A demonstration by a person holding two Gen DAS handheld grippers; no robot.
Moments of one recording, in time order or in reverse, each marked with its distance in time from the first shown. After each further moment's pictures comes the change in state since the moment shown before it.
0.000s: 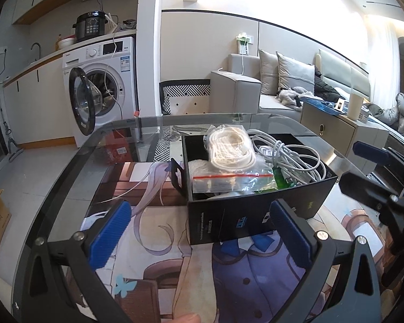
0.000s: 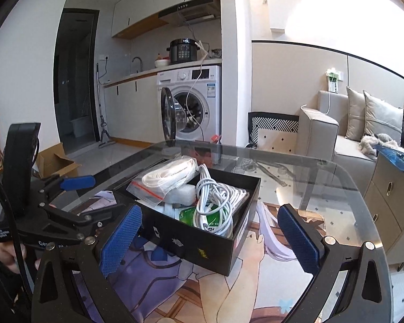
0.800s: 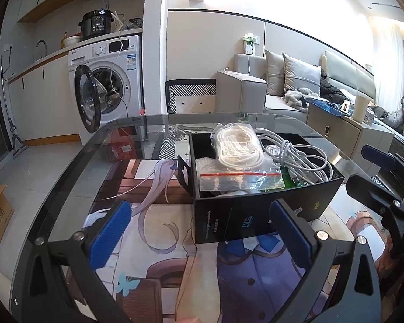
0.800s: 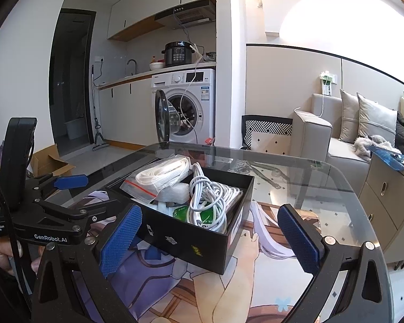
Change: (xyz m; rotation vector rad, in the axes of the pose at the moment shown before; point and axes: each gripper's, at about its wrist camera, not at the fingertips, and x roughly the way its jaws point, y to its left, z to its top) left arm 0.002 0.001 -0.002 -0.018 0.007 0.028; right arm 0.000 0.001 -0.009 -0.004 -0.017 -0.040
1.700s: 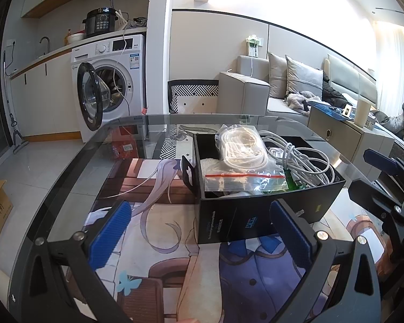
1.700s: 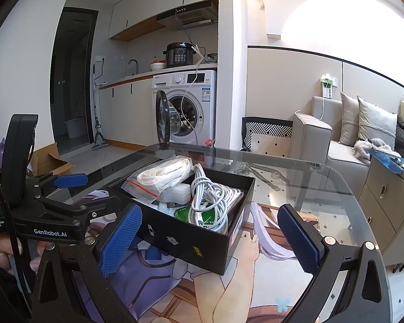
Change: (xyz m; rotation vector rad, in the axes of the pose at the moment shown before) left arm -0.001 0.004 -0.001 -0.022 -0.008 0.003; right arm -0.002 0.002 -0.001 -0.012 -0.010 0.001
